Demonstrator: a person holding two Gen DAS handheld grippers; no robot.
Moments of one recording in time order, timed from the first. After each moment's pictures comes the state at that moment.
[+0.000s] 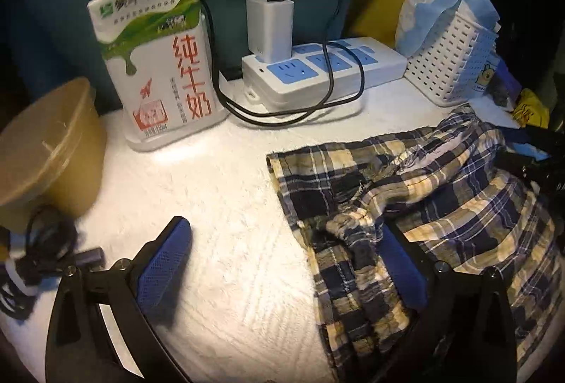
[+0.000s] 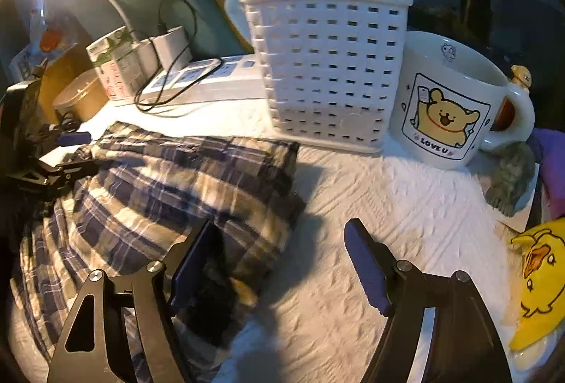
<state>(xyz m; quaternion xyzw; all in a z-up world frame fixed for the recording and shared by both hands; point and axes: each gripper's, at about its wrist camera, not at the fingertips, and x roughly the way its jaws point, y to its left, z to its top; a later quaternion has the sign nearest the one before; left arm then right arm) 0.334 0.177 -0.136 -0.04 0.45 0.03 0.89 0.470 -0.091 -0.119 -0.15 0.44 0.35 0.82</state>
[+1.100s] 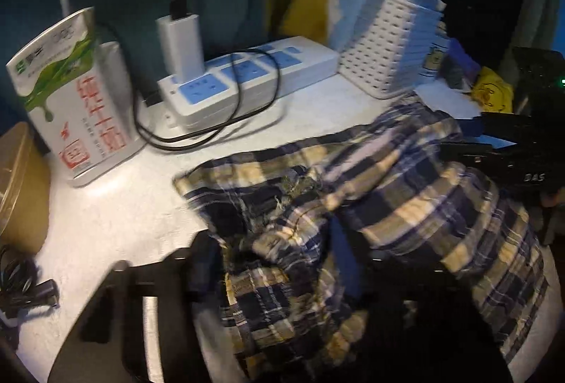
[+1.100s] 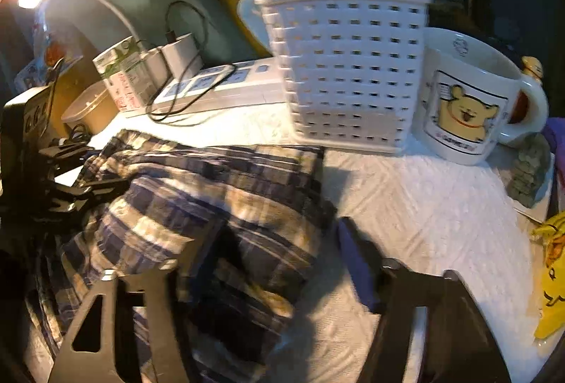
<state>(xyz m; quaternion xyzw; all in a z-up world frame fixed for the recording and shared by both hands) 0.352 0.128 -0.136 -0.02 0.44 -0.07 0.90 0.461 -0.079 -0.116 -0.12 0.44 0.37 0.81</state>
